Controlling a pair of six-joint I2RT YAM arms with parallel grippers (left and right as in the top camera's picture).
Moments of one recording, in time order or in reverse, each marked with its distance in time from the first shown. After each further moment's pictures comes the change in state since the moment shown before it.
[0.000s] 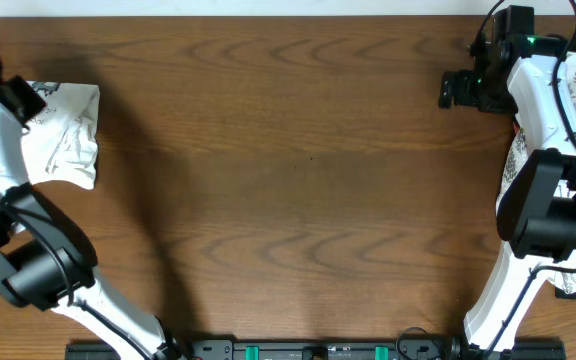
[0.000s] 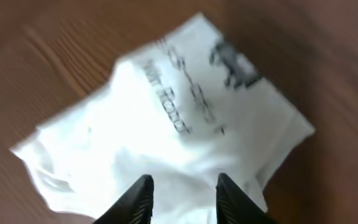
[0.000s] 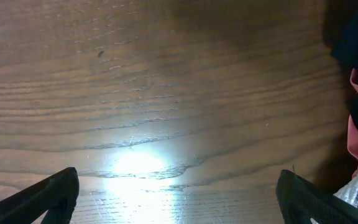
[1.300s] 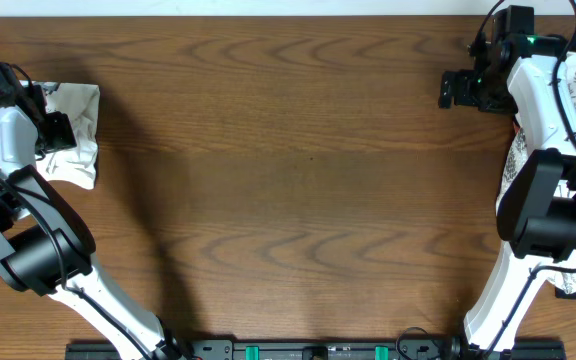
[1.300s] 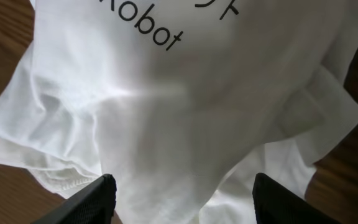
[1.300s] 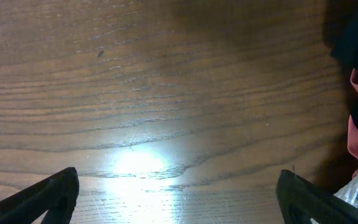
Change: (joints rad) left arm -0.010 0.082 -0.047 -0.106 -0.041 0.426; right arm 0.000 0.000 0.000 0.000 0.000 0.000
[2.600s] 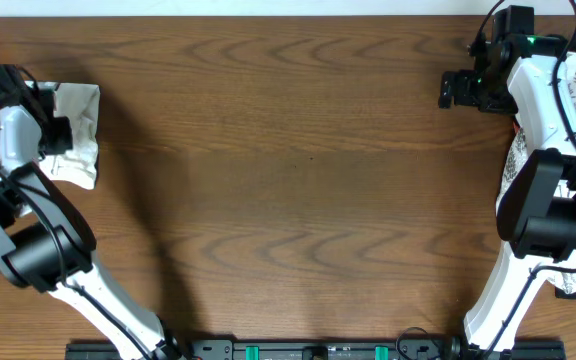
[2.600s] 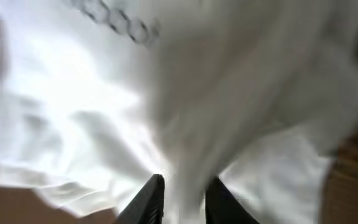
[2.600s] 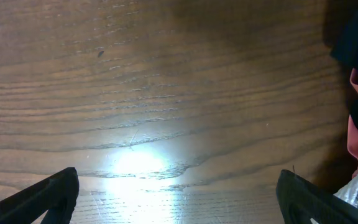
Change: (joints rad) left arm -0.013 0.001 0.001 -0.003 -0.015 0.114; right arm 0.000 0.000 0.000 0.000 0.000 0.000
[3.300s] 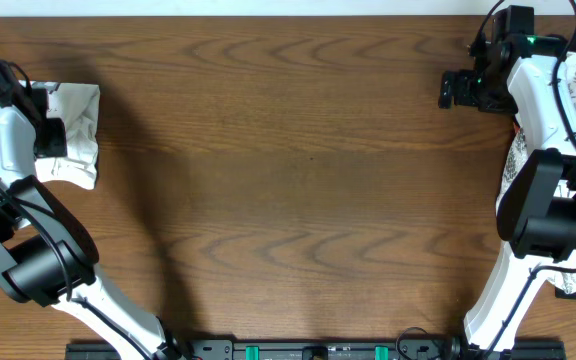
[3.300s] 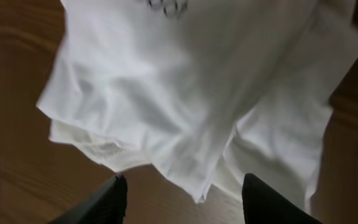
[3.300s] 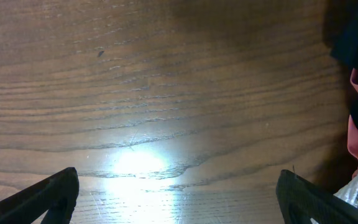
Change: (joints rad) left arm 0.008 -0.073 -0.029 -0.076 -0.065 0.048; right arm 0.000 0.000 0.000 0.000 0.000 0.000
